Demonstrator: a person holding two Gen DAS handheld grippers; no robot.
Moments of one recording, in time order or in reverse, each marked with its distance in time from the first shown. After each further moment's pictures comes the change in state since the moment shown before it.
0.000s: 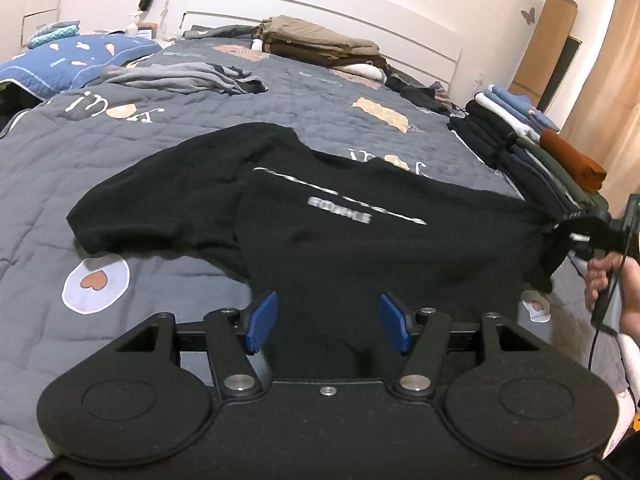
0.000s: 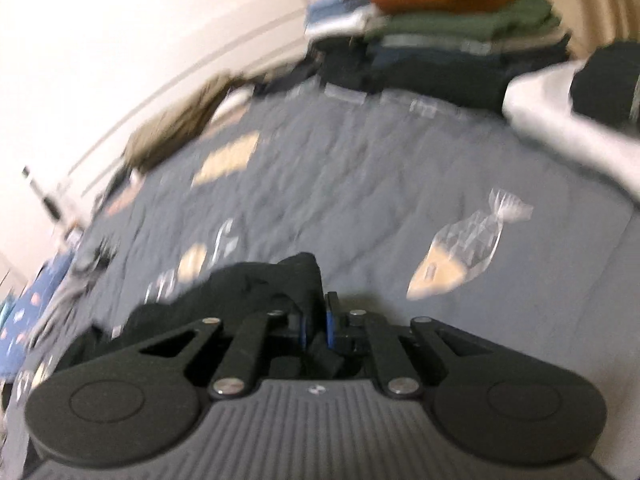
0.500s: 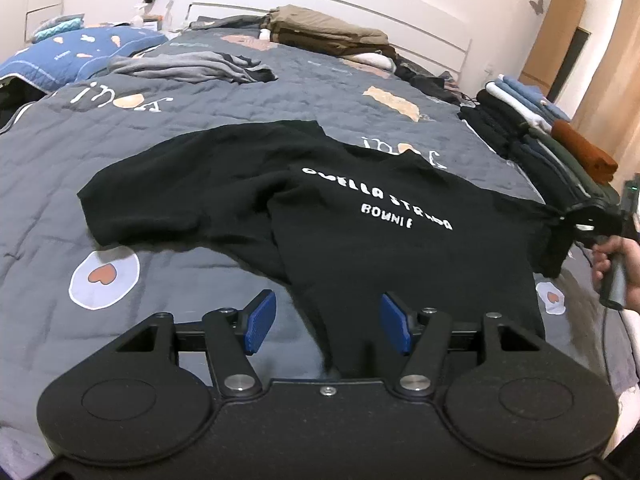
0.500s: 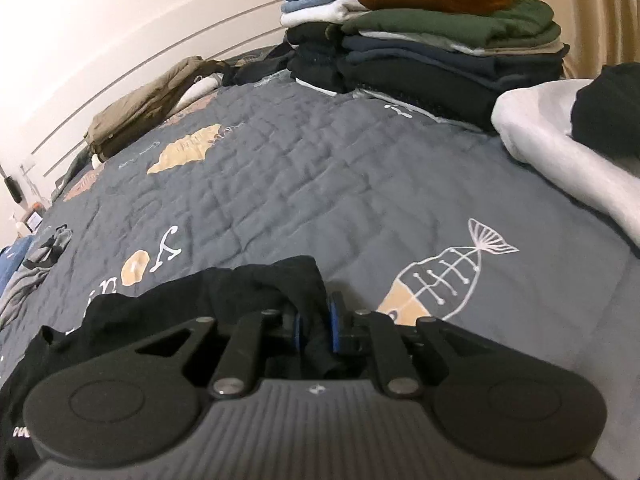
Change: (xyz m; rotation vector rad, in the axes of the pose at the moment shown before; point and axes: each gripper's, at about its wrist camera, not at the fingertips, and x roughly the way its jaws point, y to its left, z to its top) left arm 0.010 0.010 0.001 0.005 0.032 0.026; right arm 0.044 -0.018 0.027 -0.060 0.065 -0.107
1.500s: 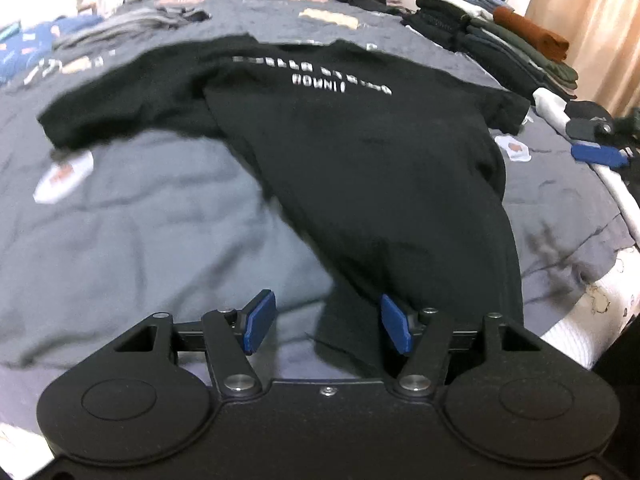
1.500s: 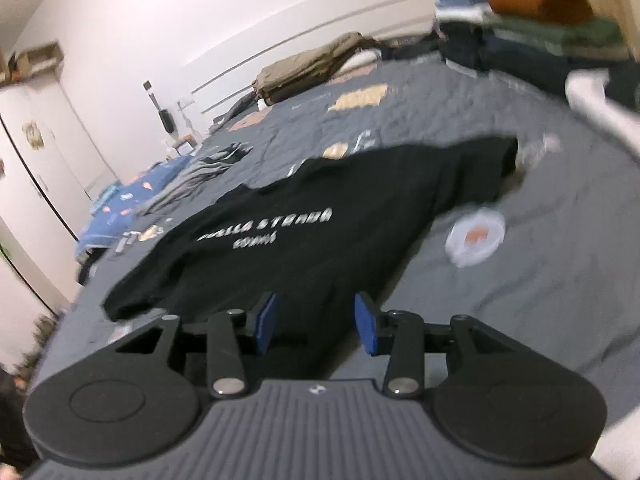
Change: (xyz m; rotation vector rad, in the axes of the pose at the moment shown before) left arm -0.014 -0.031 -0.100 0.210 0.190 -0.064; right arm -0.205 0.033 -0.164 -0.163 0.081 0.408
